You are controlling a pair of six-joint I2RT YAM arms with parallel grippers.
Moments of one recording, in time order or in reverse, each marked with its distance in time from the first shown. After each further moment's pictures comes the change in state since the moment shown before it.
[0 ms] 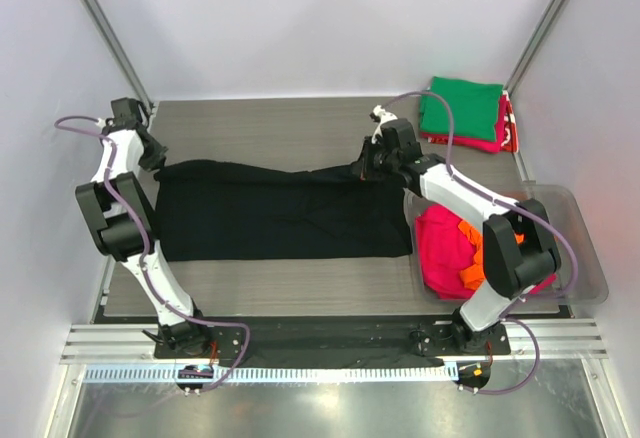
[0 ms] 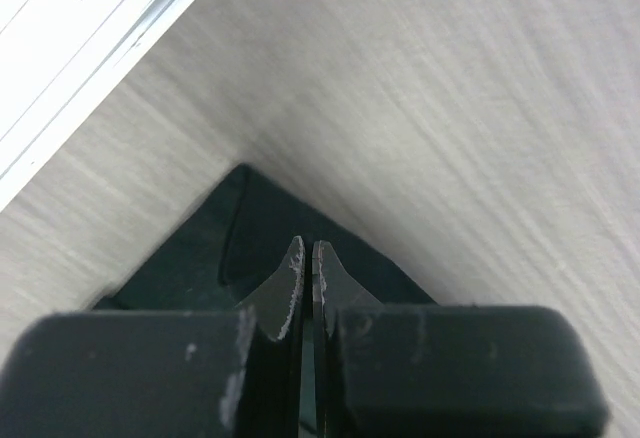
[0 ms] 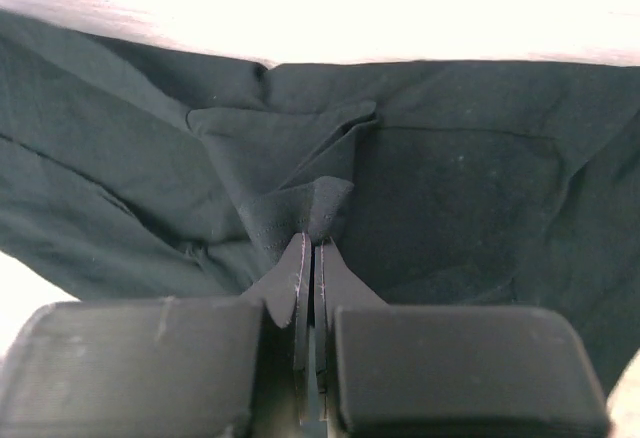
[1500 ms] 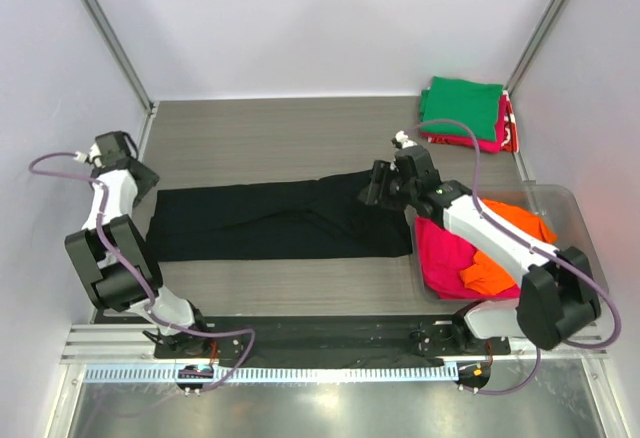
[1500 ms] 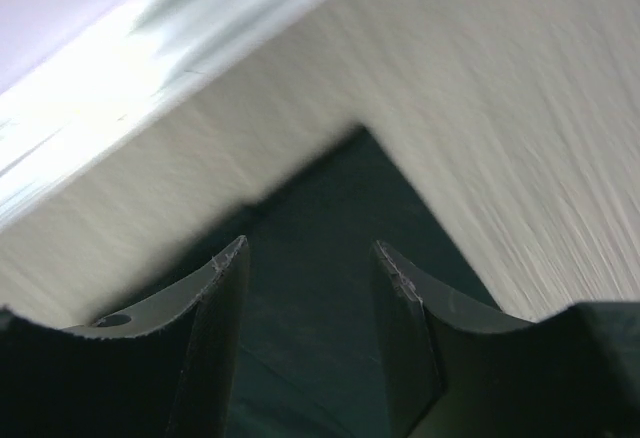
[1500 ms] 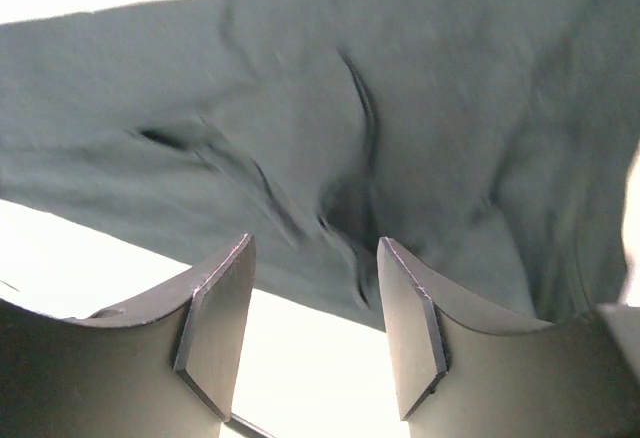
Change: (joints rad) left arm 0.106 -0.388 -0.481 0.169 -0.070 -0.030; right arm 0.042 -0.347 -0.276 -0.158 0.068 0.195
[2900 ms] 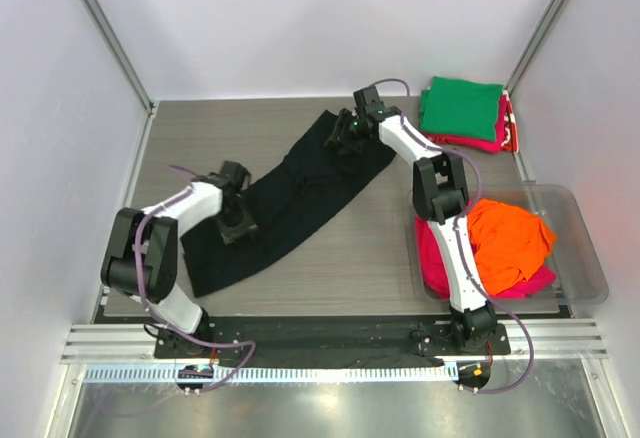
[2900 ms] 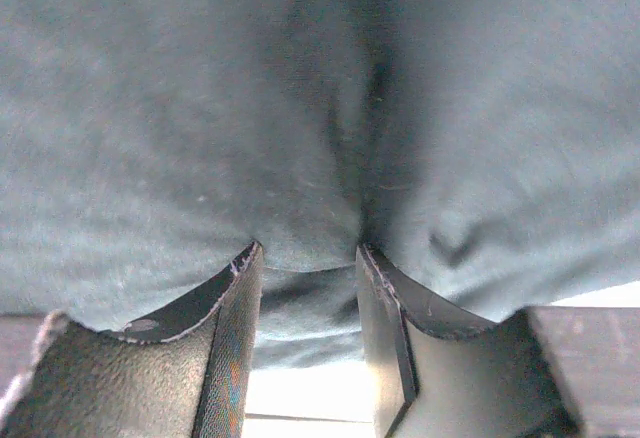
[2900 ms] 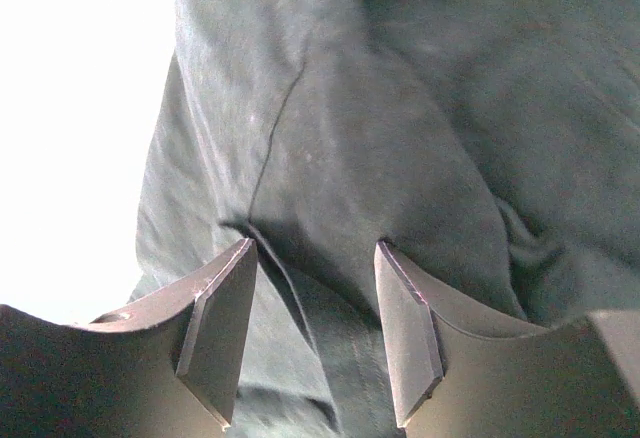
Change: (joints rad) left arm -0.662 0.034 -0.222 -0.224 0.151 -0.152; right arm -0.124 1.189 1.249 -0.248 -0.209 0.099
